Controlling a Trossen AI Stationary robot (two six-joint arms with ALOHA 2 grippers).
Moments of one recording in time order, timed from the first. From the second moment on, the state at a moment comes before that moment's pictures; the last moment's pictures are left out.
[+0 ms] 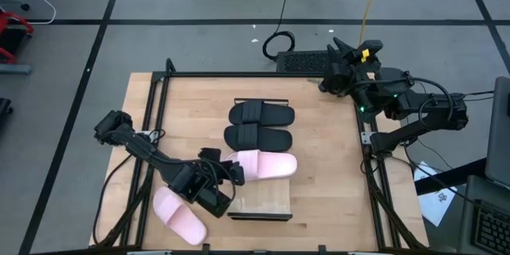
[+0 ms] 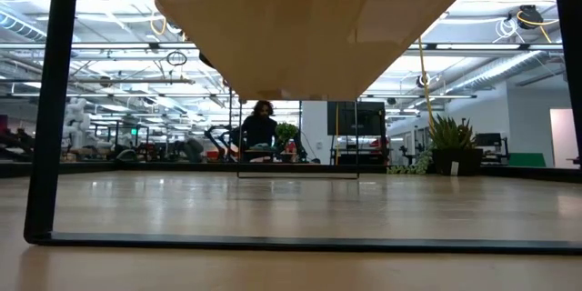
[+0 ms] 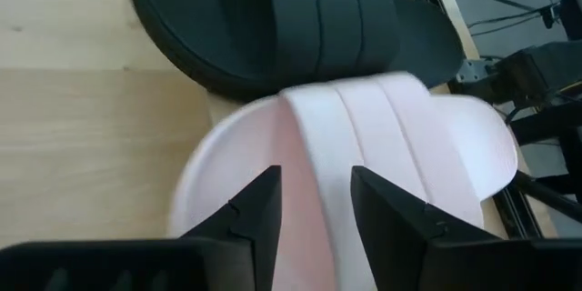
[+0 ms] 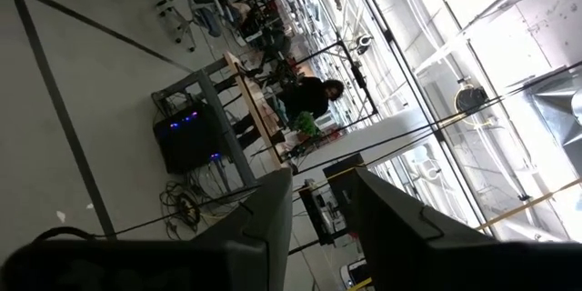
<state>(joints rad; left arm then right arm) -0.57 1.73 1.53 -1.07 -0.81 -1.94 0.10 1.15 1.40 -0.05 1.26 -1.27</state>
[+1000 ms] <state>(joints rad) -0.96 1.64 1.52 -1.39 -0.25 -2.29 0.10 1.16 1.40 -0.05 1.23 -1.27</state>
